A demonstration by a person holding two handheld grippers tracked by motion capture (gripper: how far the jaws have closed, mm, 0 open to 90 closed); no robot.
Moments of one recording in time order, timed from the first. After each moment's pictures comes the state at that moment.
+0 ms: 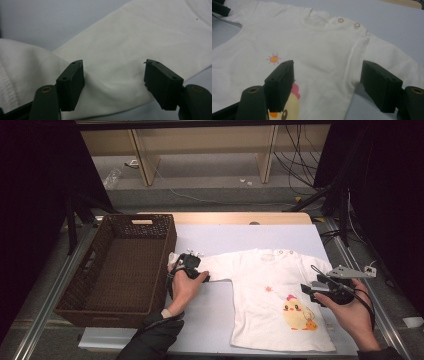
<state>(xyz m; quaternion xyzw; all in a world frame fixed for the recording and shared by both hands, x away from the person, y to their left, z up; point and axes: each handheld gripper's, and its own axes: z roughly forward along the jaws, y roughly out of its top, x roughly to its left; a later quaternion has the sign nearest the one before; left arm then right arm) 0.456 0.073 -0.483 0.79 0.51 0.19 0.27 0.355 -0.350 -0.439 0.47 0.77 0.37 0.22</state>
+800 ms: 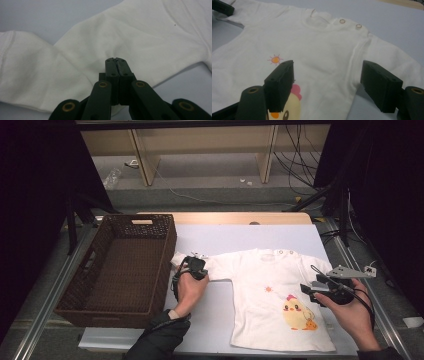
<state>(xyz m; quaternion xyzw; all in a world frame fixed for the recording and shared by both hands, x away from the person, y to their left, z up) 0.448 0.061 -0.483 0.78 0.52 0.17 0.31 0.356 -0.349 -0.439 0.46 0.77 0.38 0.22</state>
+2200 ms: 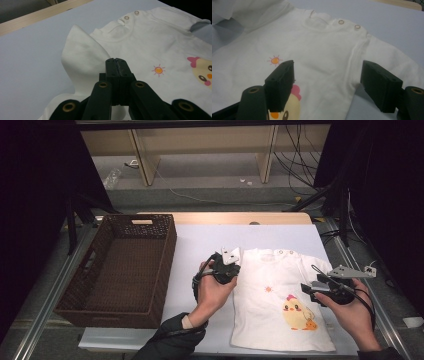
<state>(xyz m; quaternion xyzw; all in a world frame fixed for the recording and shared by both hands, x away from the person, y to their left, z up) 0.402 -0.014 -0.419 0.81 0.37 0.18 0.42 0.355 -0.350 -0.438 0.47 0.77 0.38 0.22</state>
